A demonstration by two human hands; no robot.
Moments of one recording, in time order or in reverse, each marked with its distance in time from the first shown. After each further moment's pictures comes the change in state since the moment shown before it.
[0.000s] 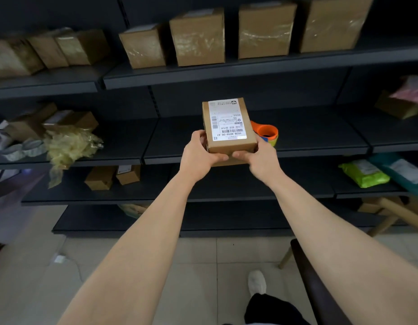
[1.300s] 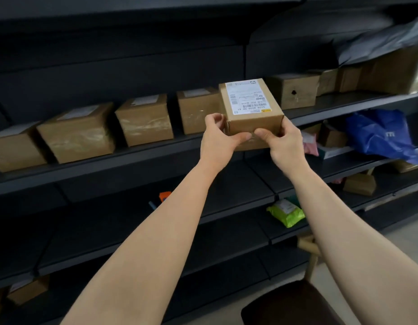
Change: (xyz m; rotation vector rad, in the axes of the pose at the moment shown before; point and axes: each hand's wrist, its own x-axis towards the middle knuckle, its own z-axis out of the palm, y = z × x) left_hand 0.095 0.266 0.206 -0.391 -0.169 0.411; right_hand 0.058 -0.035 -0.308 0.008 0.584 -0.283
